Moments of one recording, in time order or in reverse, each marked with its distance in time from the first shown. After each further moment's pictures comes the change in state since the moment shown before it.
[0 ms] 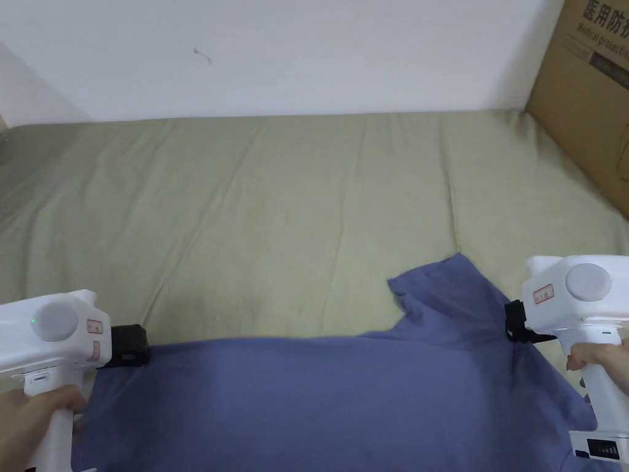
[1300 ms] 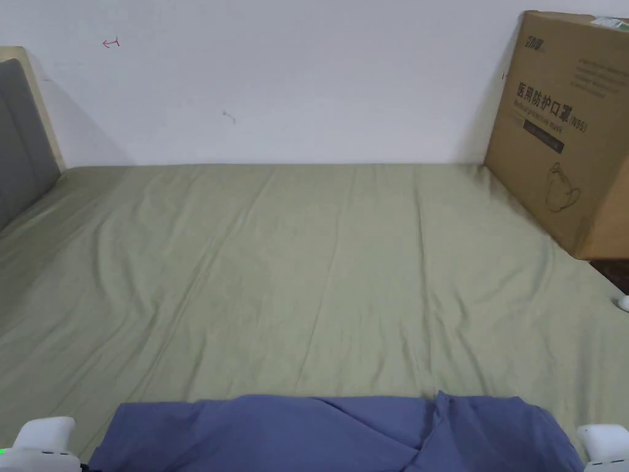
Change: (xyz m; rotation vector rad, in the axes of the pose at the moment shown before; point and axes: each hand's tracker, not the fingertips) left arm -0.107 -0.280 0.166 0.079 -0.105 -0.106; right arm 0.008 -0.340 0.166 0.003 0.007 0.057
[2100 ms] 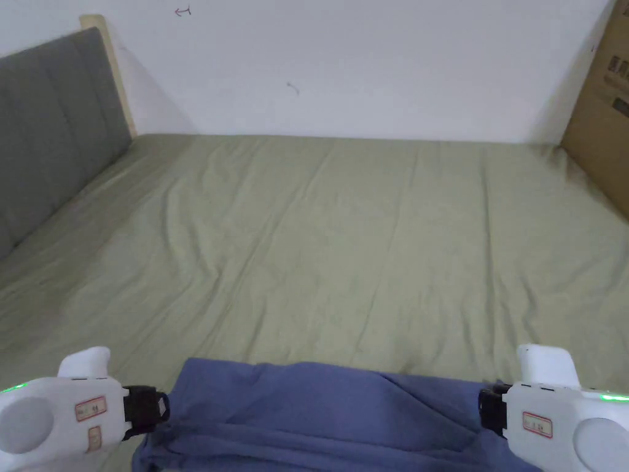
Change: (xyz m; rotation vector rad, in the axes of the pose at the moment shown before) left arm -0.025 0.004 0.041 0.134 -0.148 0.290; right arm -0.145 0.055 0.010 0.262 0.153 0.006
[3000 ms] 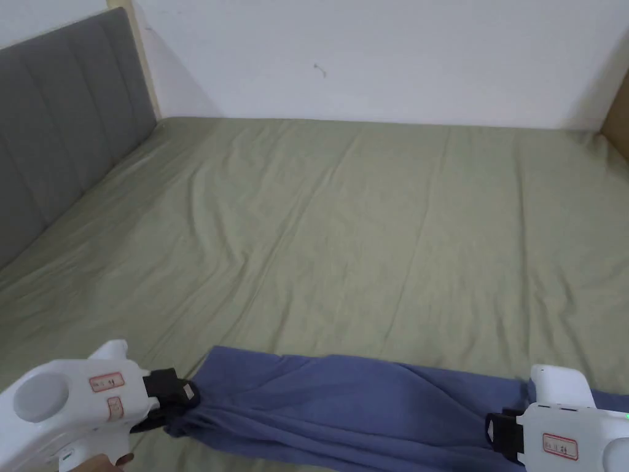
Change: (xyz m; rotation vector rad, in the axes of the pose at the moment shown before) left arm -0.011 0.009 -0.015 -0.050 -0.134 0.220; right arm -0.004 -0.015 -0.012 -0.112 0.071 -0.034
